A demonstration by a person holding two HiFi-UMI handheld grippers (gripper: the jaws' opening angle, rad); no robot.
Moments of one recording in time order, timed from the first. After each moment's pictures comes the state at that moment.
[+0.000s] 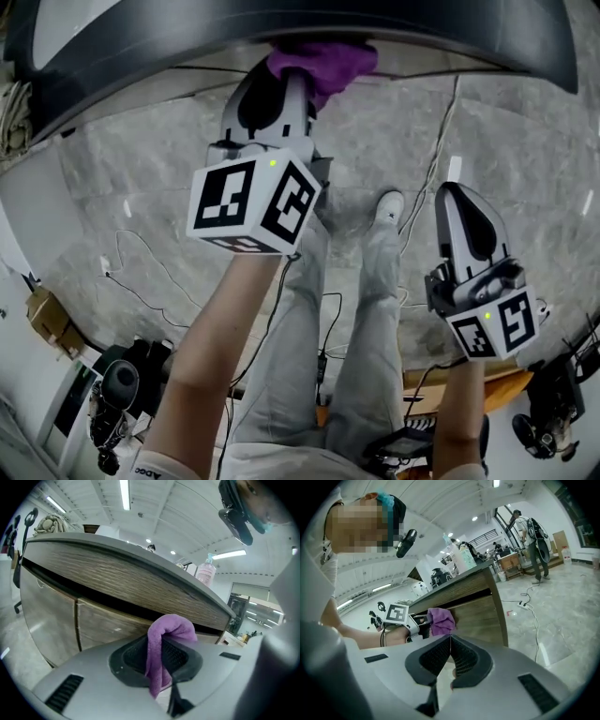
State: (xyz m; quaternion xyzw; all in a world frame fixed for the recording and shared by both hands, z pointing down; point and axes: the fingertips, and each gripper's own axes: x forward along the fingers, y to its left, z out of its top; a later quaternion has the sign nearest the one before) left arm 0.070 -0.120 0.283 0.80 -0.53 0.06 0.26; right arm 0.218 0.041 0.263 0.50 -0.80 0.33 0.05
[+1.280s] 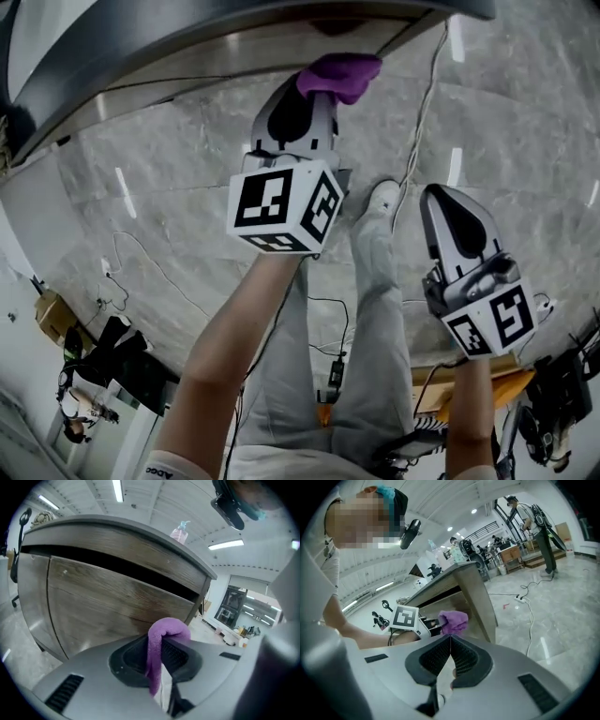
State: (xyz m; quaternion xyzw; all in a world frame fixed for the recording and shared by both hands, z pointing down) left arm 0.199 -0.065 0.339 0.81 -0.51 0.10 0.28; right arm 0.305 0.081 0.290 0.47 -0.81 0.36 0.07
